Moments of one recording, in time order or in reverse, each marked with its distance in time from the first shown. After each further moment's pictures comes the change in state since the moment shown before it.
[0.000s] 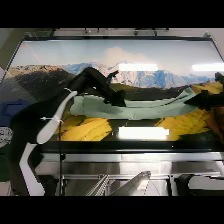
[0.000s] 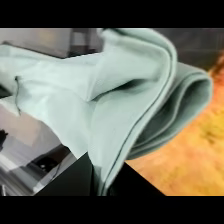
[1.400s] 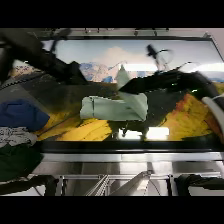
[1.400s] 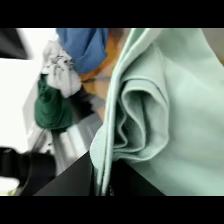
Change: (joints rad) left arm 0.394 0.637 -0.187 0.121 0.307 0.048; right arm 0.887 -0.002 0.092 0.402 -0.351 -0.043
